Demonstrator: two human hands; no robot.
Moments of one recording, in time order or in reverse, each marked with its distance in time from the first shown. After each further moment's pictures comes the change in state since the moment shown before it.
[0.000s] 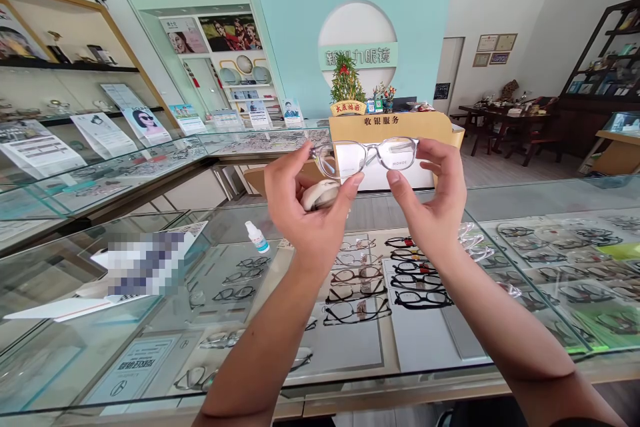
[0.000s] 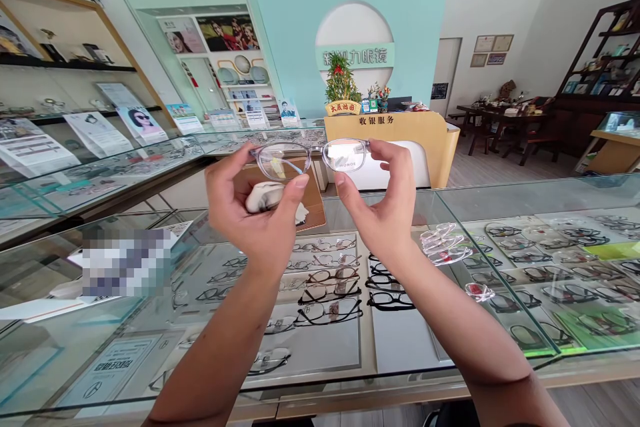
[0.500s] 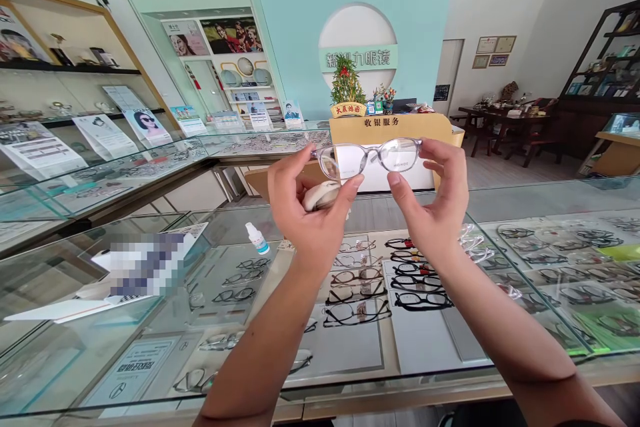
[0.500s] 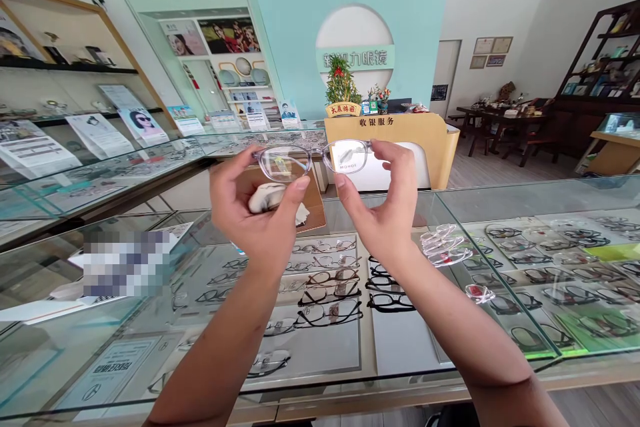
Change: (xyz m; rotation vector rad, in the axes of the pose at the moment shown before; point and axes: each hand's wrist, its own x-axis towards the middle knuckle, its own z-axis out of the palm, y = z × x) left_hand -0.001 0.000 0.000 -0.041 -0.022 -0.055; right_hand 0.003 -0.003 -0.002 -0.051 0.028 -0.072
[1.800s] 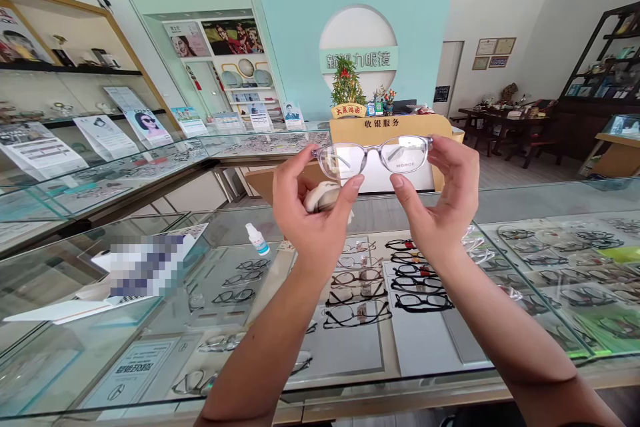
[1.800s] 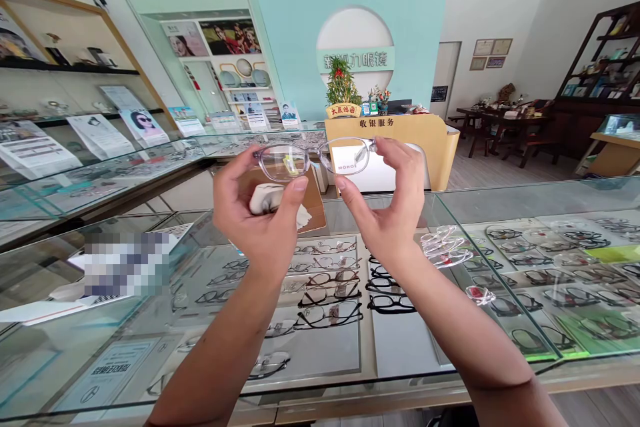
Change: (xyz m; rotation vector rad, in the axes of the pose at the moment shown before) left_hand 0.001 0.010 0.000 -0.019 0.000 -0.017; right_hand 0.001 0.004 0.000 -0.012 0.068 -0.099
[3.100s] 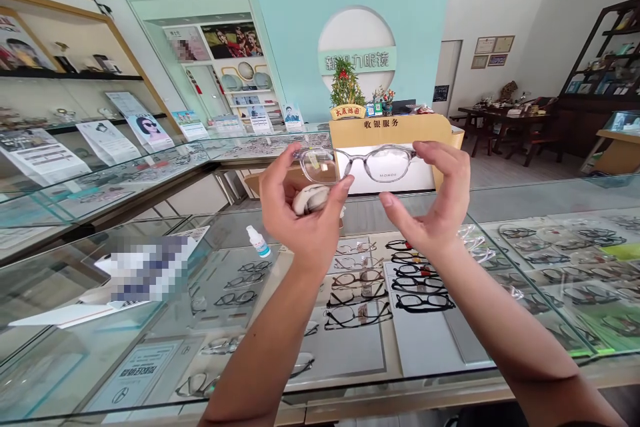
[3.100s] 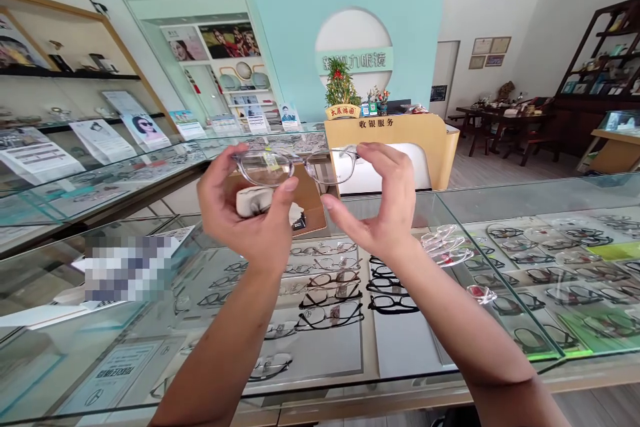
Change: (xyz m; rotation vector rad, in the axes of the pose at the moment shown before) left_hand 0.004 -0.007 0.001 0.051 0.117 0.090; right_hand 0.010 0.002 -0.001 -0.029 -0.005 -0.282
